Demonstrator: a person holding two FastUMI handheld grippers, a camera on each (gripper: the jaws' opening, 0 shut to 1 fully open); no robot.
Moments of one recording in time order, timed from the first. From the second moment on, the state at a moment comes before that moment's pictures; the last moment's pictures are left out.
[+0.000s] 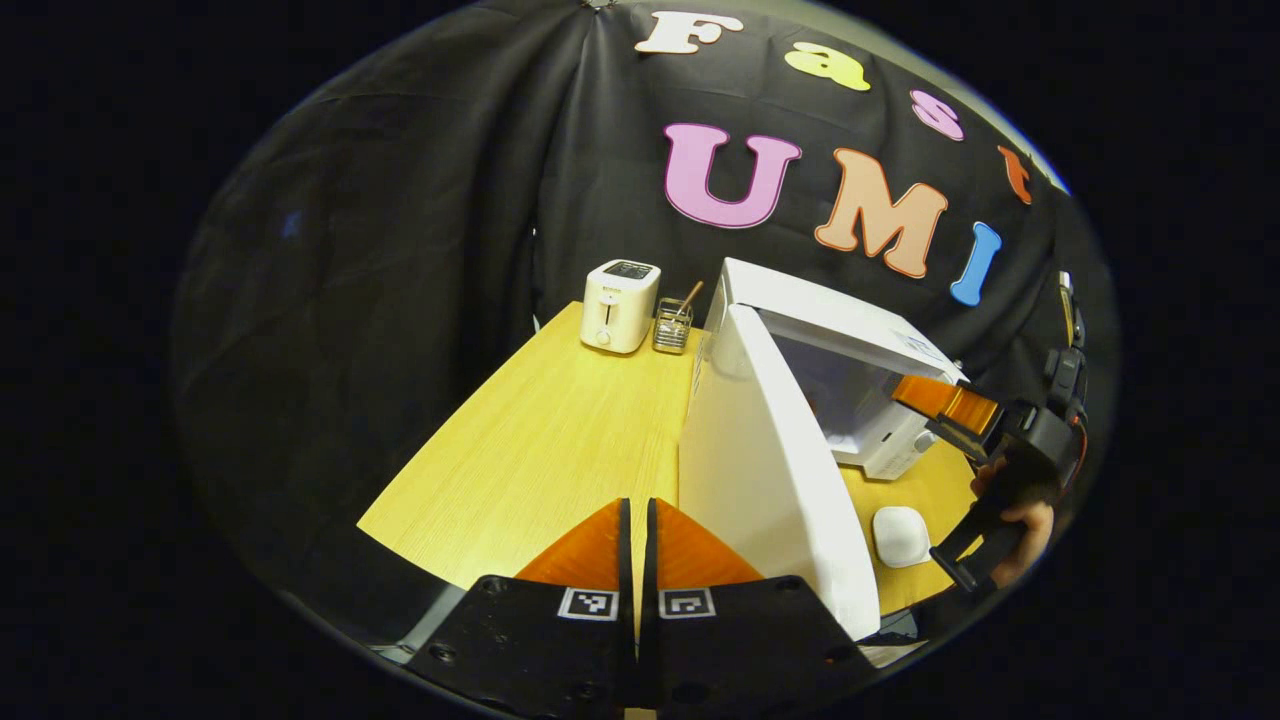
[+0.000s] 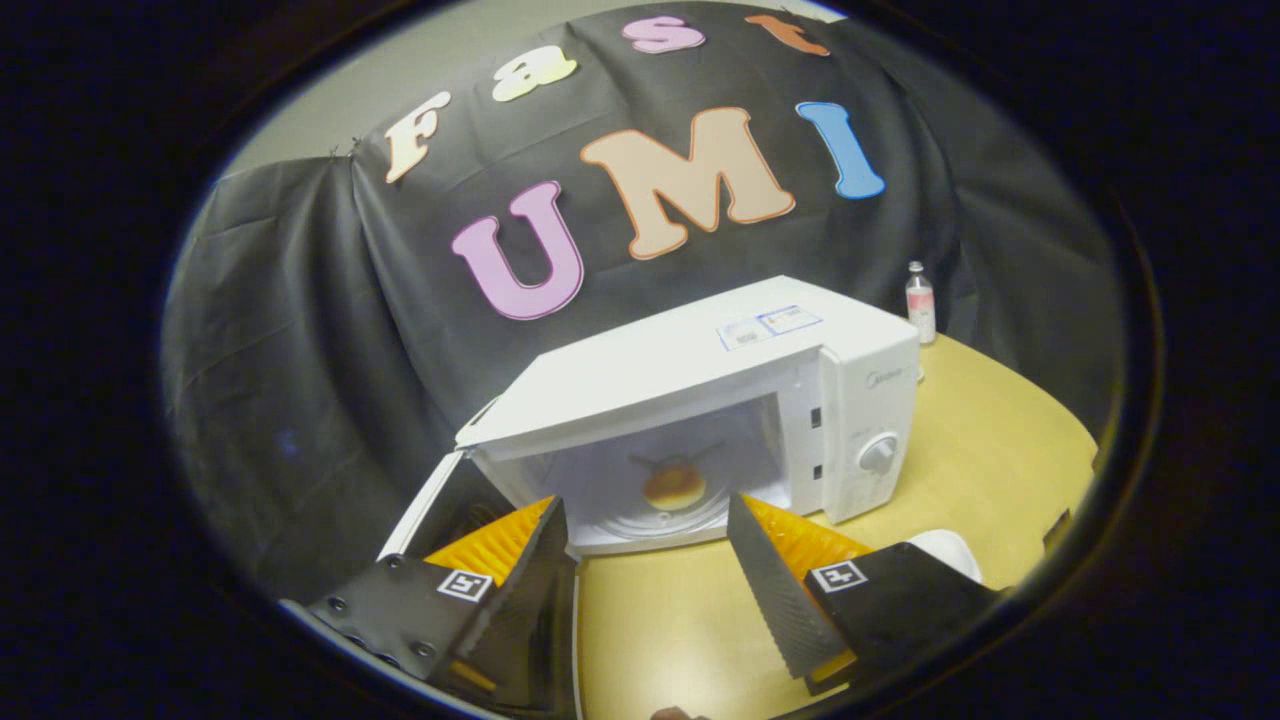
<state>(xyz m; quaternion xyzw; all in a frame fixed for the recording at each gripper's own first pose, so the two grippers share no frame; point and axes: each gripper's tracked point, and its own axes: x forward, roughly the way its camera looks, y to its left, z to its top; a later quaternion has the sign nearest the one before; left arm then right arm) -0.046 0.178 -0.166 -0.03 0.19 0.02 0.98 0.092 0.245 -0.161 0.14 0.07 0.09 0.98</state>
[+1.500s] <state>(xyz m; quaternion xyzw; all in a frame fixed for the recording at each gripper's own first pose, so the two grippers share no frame) -0.016 -0.007 -0.198 -0.06 0.24 -0.01 0.97 0.035 -0.014 -0.127 0.13 0.06 -0.03 0.99</state>
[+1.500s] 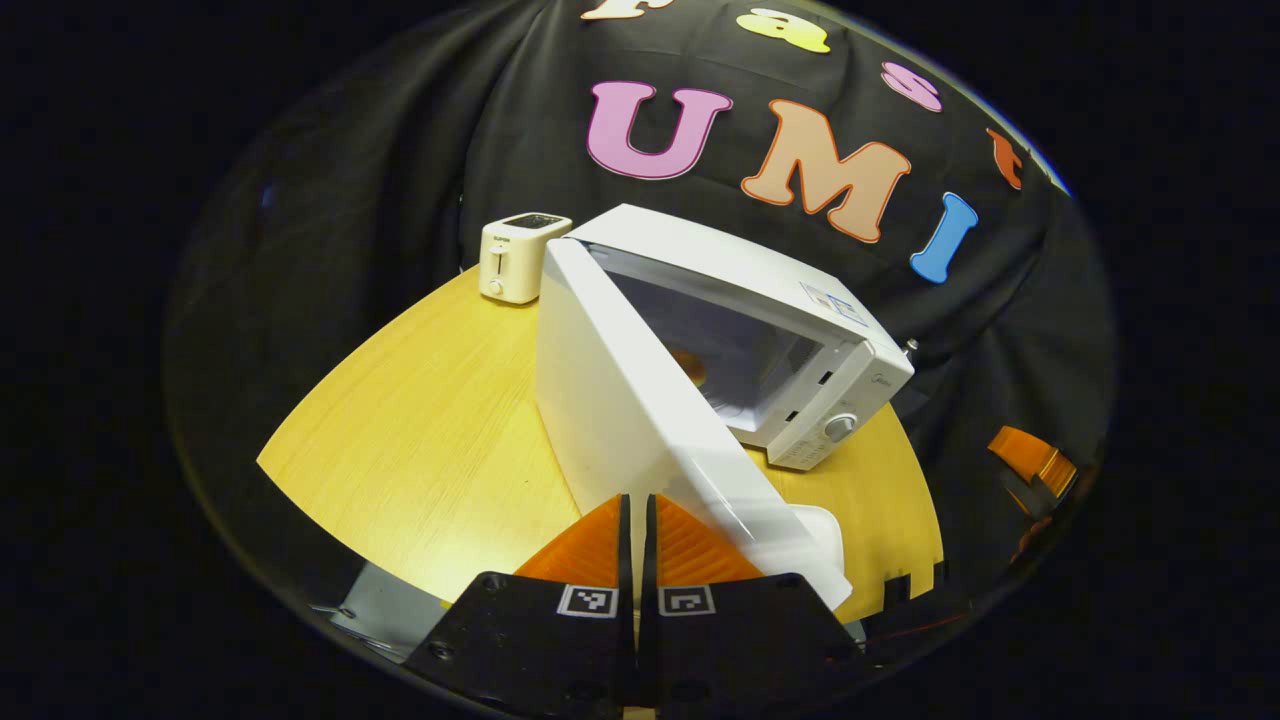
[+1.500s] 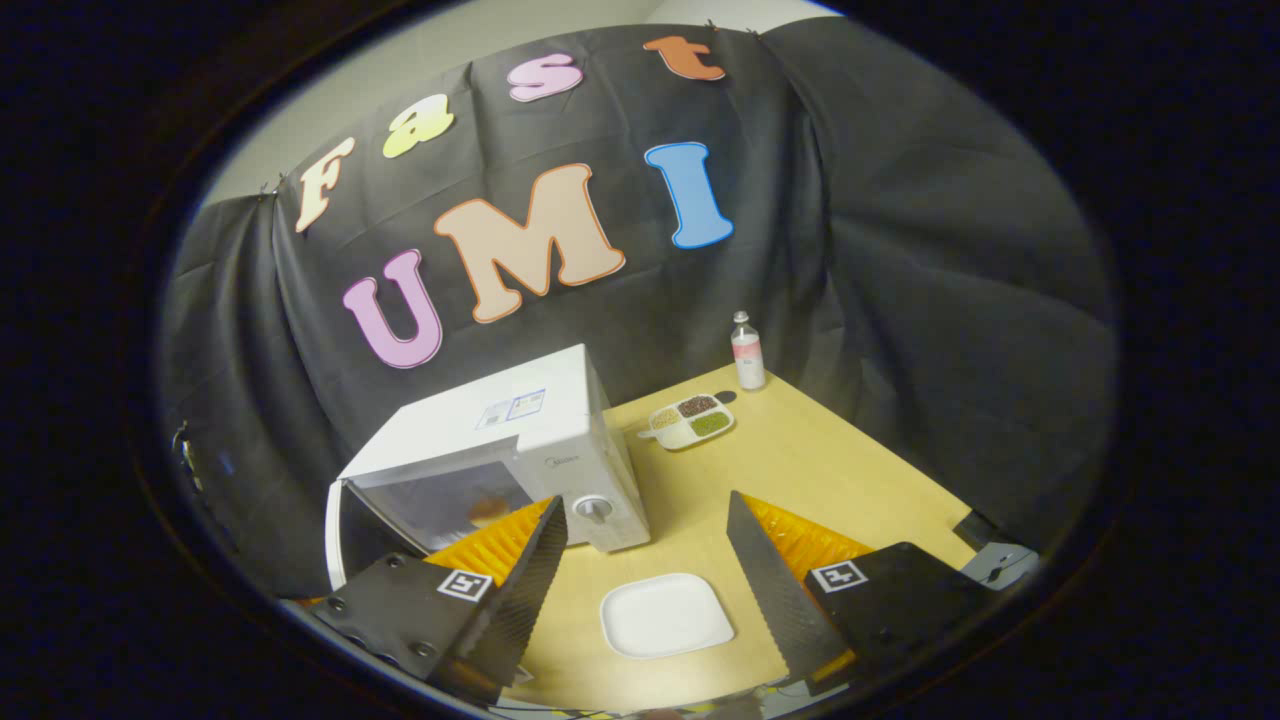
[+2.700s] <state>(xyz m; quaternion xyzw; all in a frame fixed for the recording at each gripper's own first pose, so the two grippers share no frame) 0.053 -0.112 -0.178 0.02 0.18 -0.05 0.98 0.003 -0.111 -0.158 0.10 0.07 -0.03 0.99</state>
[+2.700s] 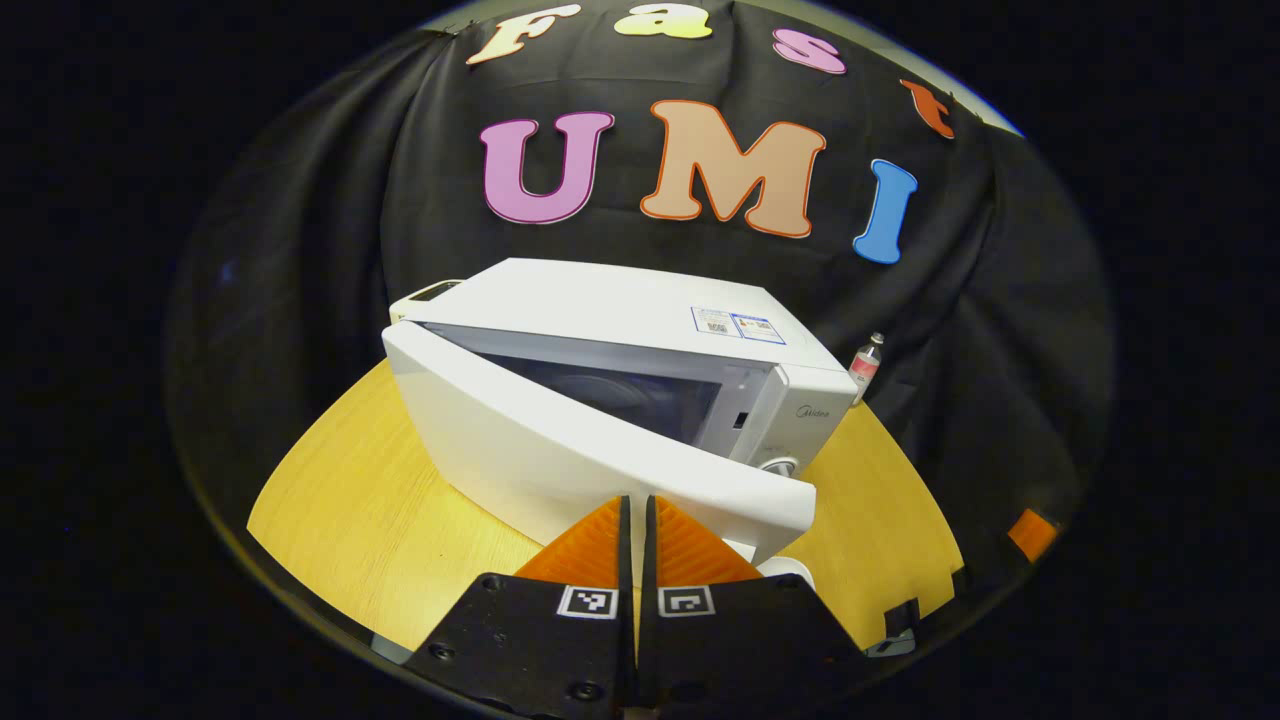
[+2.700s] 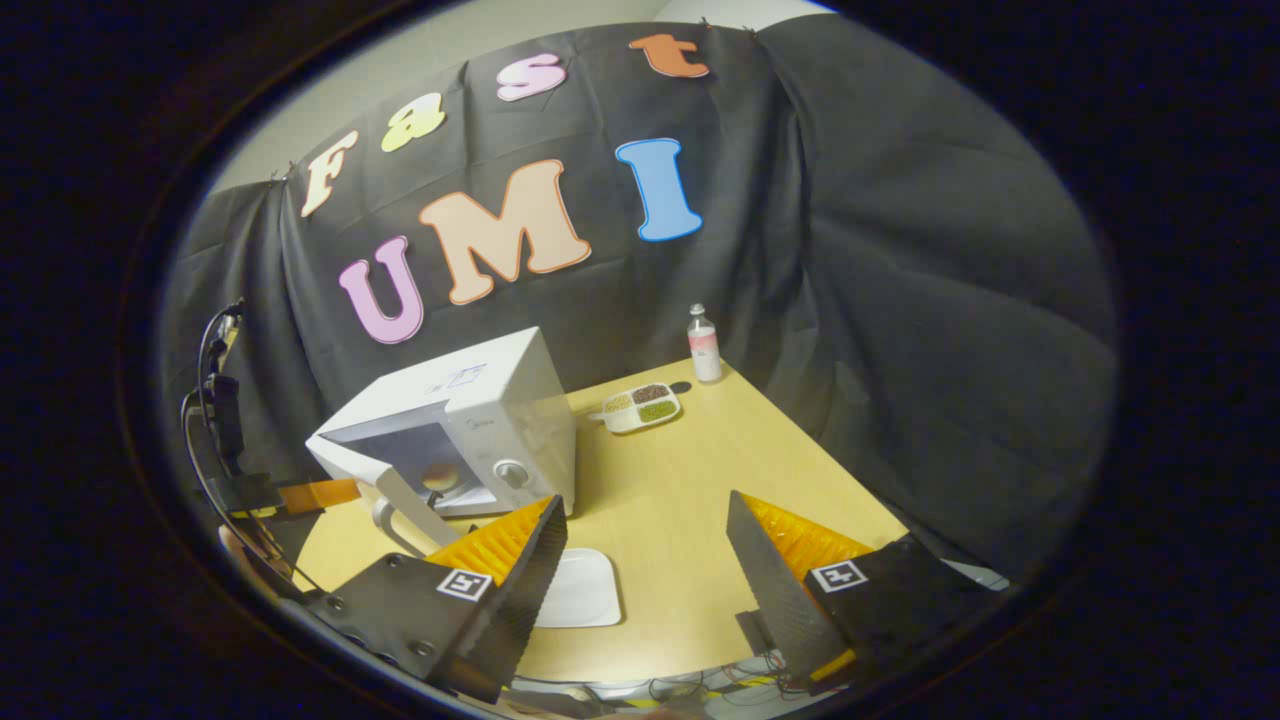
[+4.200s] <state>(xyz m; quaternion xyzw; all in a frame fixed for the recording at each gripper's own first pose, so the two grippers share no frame) 0.140 -0.159 -0.173 0.02 0.15 -0.05 0.99 0.030 -0.123 -0.148 0.08 0.07 -0.03 0.99</state>
